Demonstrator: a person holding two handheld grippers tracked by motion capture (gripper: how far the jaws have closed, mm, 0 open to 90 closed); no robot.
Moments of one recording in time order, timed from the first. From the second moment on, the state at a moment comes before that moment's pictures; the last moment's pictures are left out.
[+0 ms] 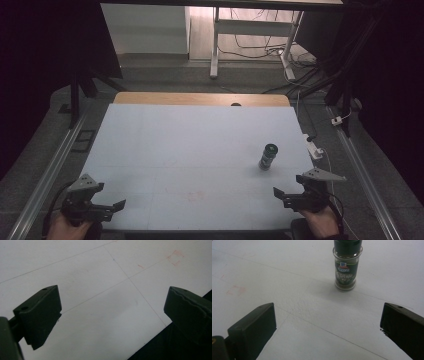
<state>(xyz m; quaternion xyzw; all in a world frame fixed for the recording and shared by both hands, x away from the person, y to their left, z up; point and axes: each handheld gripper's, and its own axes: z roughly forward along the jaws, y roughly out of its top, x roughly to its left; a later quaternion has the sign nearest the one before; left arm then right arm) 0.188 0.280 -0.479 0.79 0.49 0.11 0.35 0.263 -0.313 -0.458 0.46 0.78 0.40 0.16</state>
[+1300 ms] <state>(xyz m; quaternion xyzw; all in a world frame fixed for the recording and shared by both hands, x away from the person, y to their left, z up) 0.188 0.283 -0.479 0.78 0.50 0.10 0.36 0.266 -0.308 -0.457 0.45 0.79 0.39 0.15</state>
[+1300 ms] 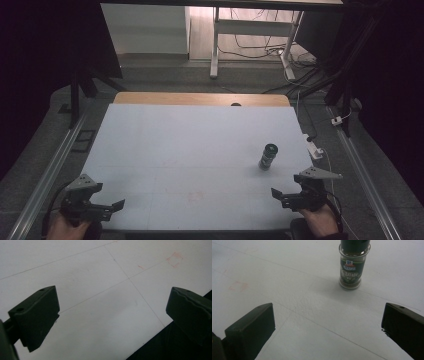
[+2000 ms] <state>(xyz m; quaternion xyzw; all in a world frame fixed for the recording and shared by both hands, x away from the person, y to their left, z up) 0.189 0.285 -0.480 0.78 0.50 0.09 0.36 0.285 -0.302 -0.463 0.42 0.80 0.40 0.15</state>
